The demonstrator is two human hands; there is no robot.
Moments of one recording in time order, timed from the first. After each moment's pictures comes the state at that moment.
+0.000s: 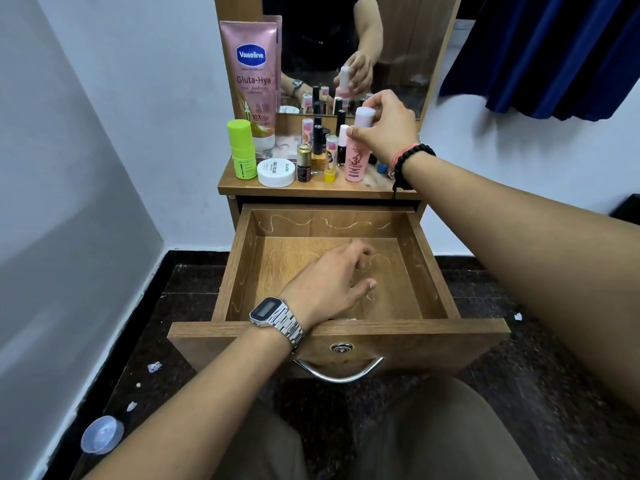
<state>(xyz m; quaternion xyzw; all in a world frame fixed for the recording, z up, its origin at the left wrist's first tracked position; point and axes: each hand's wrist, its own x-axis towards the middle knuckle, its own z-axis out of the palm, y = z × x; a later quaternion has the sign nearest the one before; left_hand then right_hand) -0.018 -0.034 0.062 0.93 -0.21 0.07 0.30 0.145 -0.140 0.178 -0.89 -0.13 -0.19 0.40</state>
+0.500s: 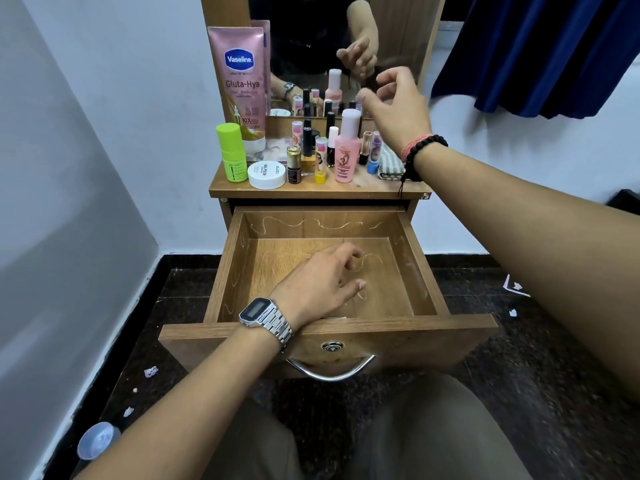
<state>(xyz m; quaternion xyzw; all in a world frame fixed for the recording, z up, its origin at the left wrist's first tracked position) -0.021 -0.034 0.065 0.93 -0.21 0.05 0.30 0.144 -0.160 0.198 -0.85 -0.12 -0.25 0.45</state>
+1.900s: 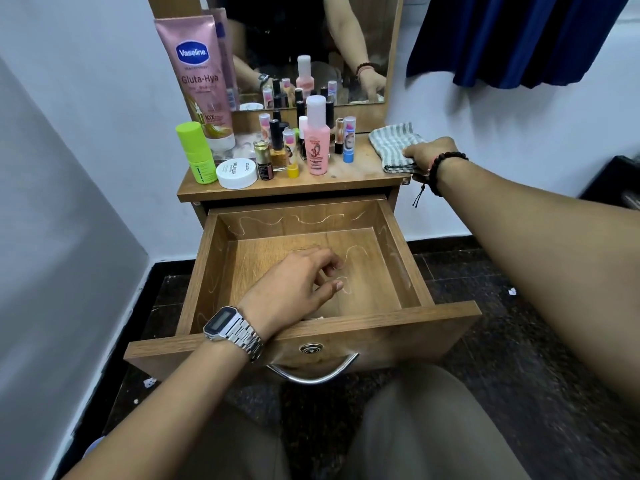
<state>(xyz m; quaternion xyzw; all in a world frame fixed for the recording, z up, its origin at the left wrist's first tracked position) -0.024 -0.035 0.066 0.93 -0.23 0.05 0.27 0.167 -0.257 0.134 -0.81 0.20 -0.04 0.55</state>
